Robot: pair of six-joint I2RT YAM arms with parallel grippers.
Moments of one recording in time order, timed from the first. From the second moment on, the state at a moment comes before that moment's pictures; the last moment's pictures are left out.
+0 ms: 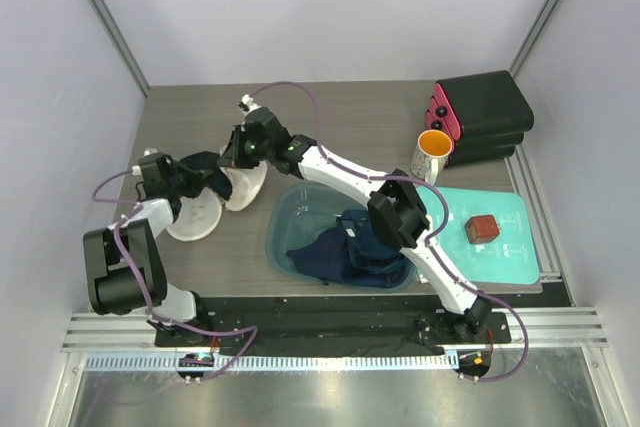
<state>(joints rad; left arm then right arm) 0.26 1.44 0.66 0.18 0.31 -0.96 0.90 2.46 2.24 -0.20 -0.21 0.78</state>
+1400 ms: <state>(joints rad) 0.18 1.10 0.79 -0.31 0.16 -0.74 0.84 2.46 2.43 -0.58 -0.08 0.25</state>
